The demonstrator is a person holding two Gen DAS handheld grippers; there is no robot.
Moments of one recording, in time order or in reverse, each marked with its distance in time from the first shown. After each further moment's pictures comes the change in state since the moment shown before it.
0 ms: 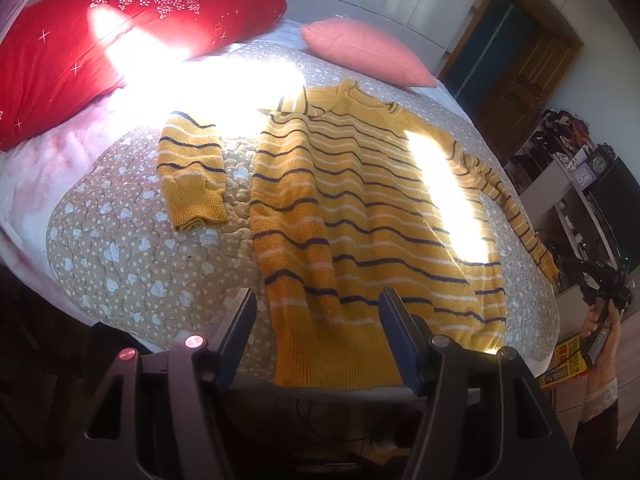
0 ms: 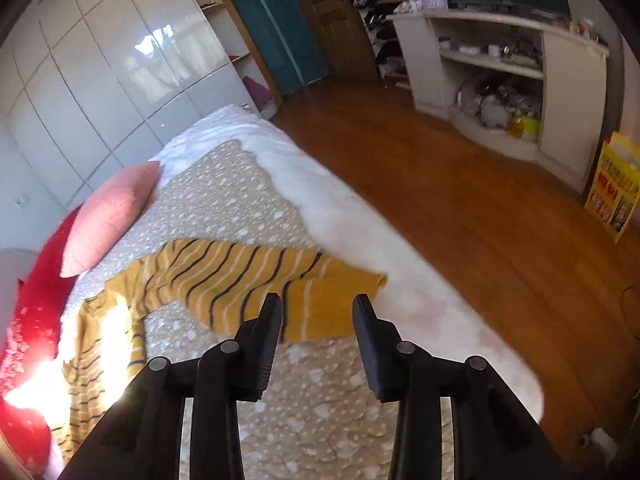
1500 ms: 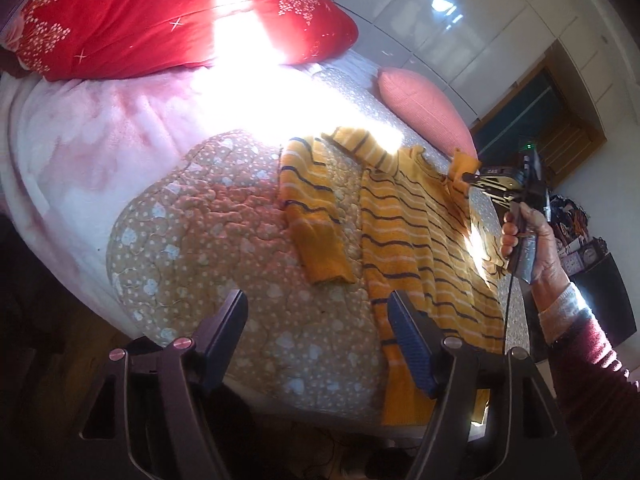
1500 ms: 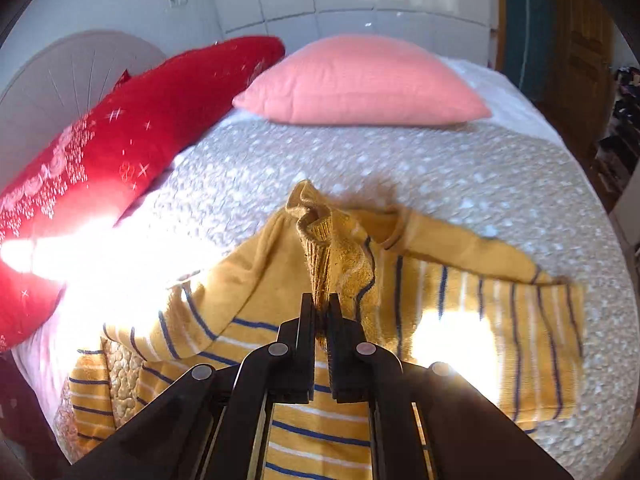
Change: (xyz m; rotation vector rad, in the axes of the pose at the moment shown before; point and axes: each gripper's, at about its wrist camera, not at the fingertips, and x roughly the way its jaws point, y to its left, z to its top) left arm -0.023 0.145 0.022 -0.280 -0.091 -0.070; right arm 0.194 0.470 -0.110 -0.749 0.264 0.149
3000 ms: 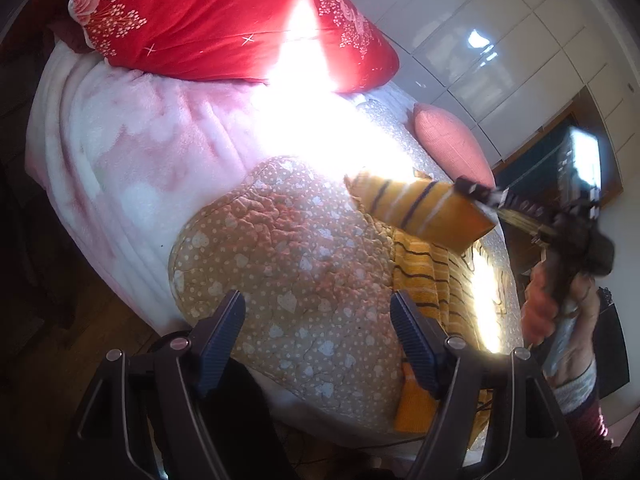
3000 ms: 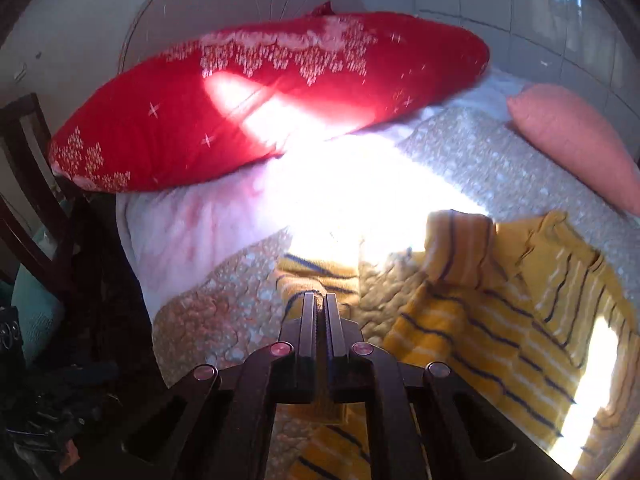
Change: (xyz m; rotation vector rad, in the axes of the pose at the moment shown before) left arm -0.036 0.025 0.006 -0.116 -0.081 0.046; right arm -0.095 0.211 -0.086 -0.476 0.026 0.324
